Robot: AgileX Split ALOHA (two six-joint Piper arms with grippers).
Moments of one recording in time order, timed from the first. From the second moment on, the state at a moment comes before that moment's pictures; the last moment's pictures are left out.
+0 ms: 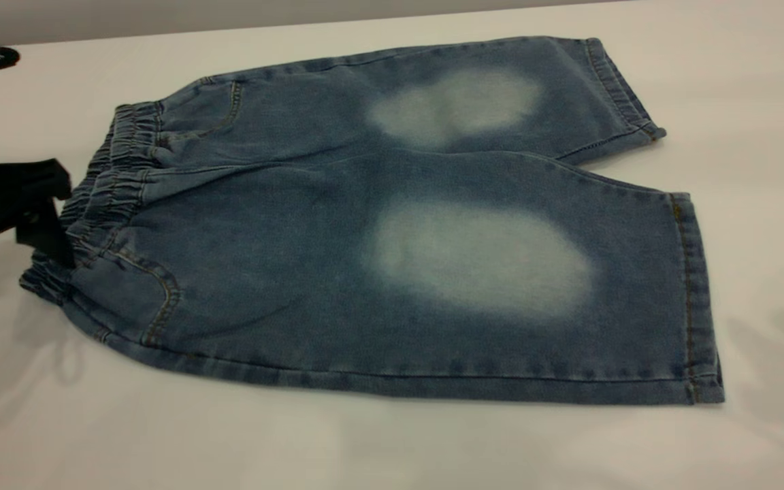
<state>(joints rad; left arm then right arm) -0.03 1.89 -0.69 0.06 0.17 -0.40 0.11 0.97 -0.64 0.42 0.65 -0.16</state>
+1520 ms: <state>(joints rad) -0.03 1.96 -0.71 0.05 0.15 -0.40 0.11 1.02 -0.61 0.50 0.65 -0.18</state>
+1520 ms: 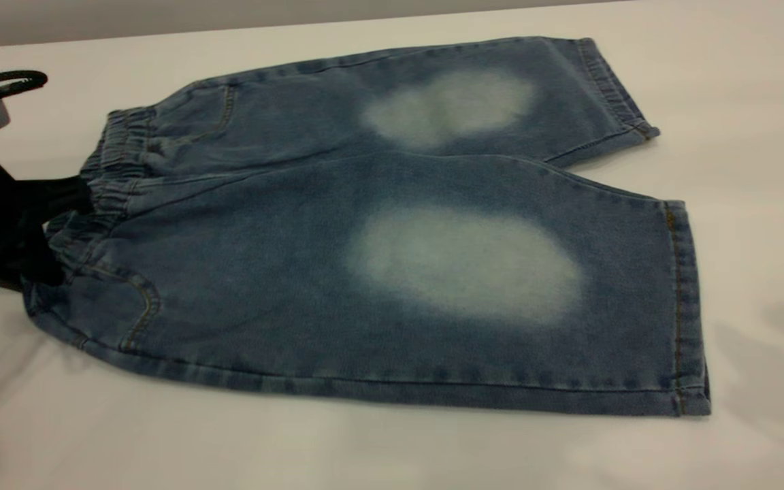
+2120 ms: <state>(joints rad) -0.03 1.87 -0.71 0.05 0.28 -0.32 0.11 1.38 -0.46 0.86 0.54 -0.56</state>
